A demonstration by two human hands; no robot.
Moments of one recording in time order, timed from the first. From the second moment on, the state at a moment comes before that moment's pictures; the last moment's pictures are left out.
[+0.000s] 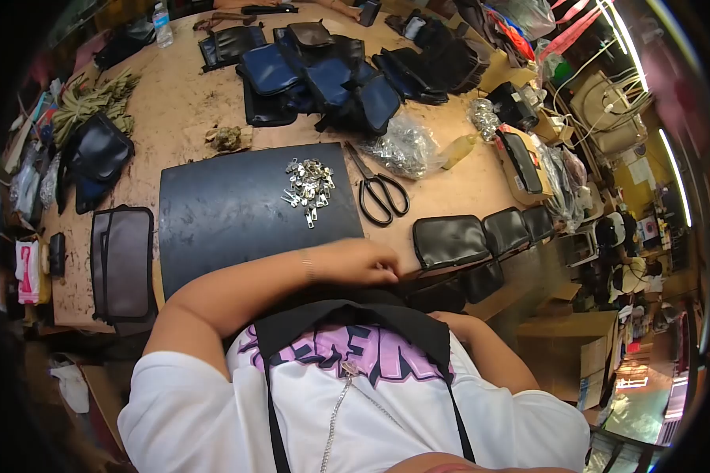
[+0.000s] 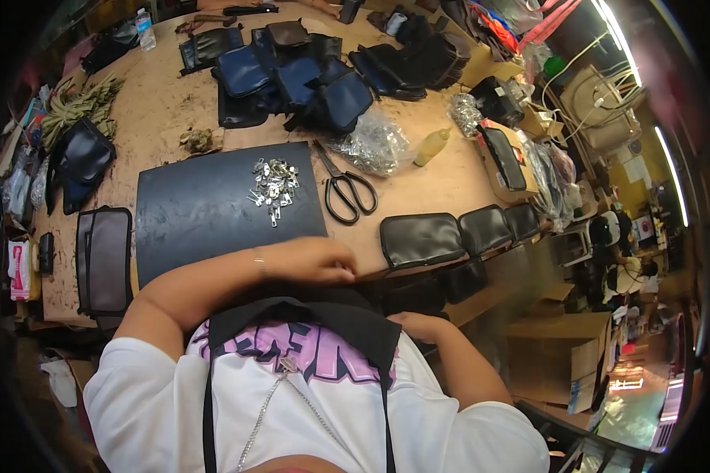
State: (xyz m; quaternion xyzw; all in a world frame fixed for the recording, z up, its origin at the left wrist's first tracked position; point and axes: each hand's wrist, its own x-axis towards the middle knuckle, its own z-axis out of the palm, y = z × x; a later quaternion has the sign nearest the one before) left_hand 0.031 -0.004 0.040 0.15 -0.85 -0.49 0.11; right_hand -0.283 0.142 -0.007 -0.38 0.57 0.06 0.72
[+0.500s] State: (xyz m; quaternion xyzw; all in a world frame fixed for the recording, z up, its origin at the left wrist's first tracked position) left_hand 0.169 0.025 0.083 0.30 -0.77 -0.45 -0.35; right_hand -0.309 0.273 0.004 -0.27 0.63 0.06 0.73
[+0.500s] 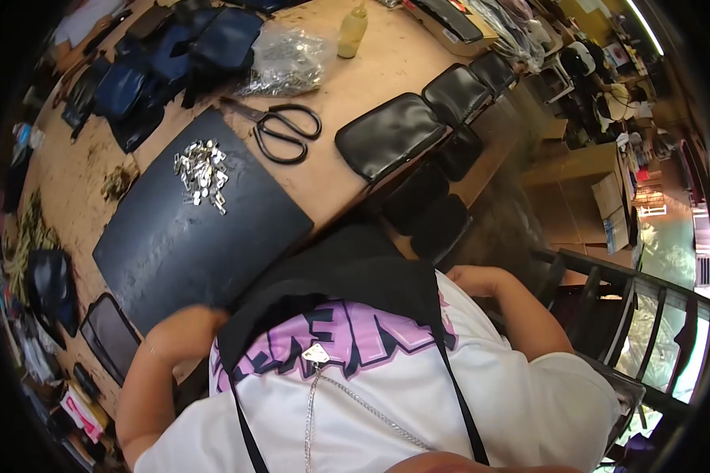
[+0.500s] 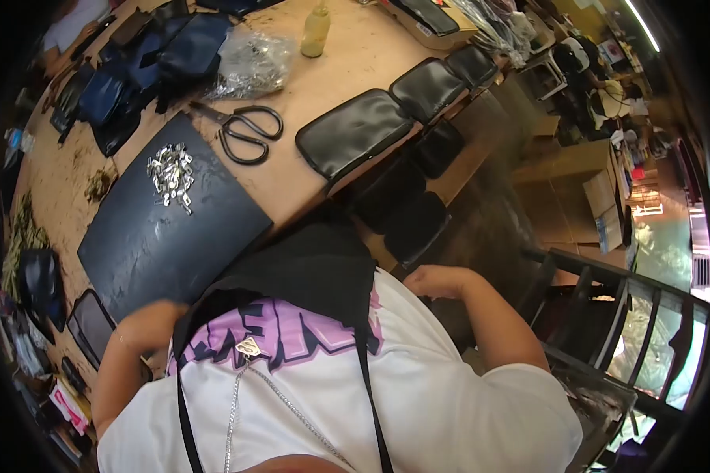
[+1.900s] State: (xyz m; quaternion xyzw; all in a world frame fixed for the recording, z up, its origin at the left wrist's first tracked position) left_hand 0.138 0.013 0.030 0.48 -0.75 -0.39 0.24; right_hand -0.205 -0.044 0.085 -0.75 0.42 -0.22 0.46
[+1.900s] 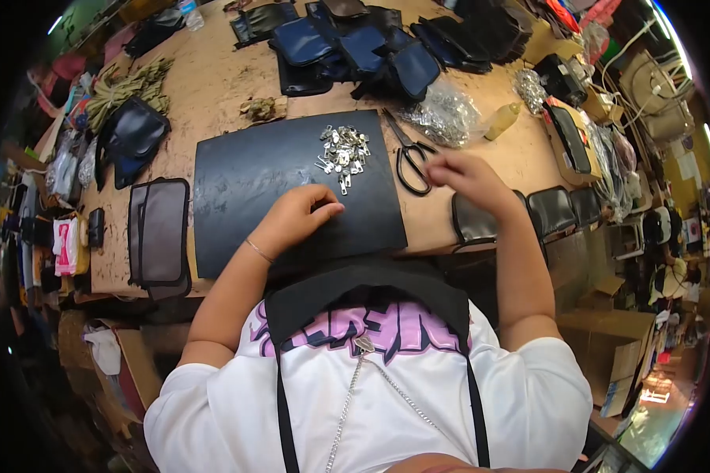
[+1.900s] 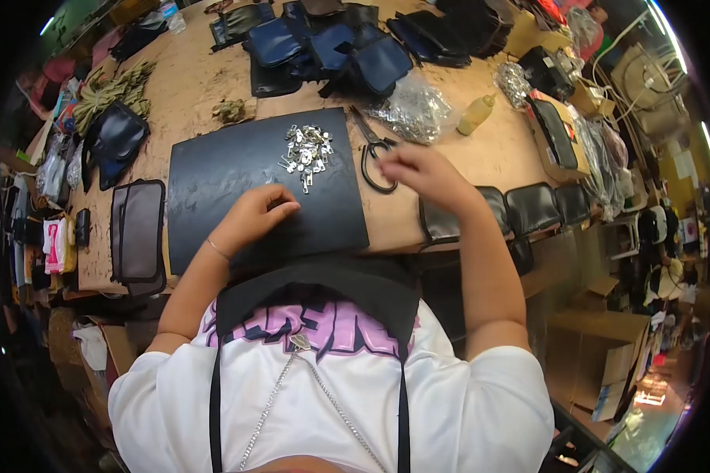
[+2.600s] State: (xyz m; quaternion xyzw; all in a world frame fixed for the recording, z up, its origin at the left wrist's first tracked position) left_hand 0.272 -0.081 0.014 0.66 -0.63 -0.02 0.41; right_hand -0.056 0.070 0.243 -0.59 -0.24 -0.71 0.32
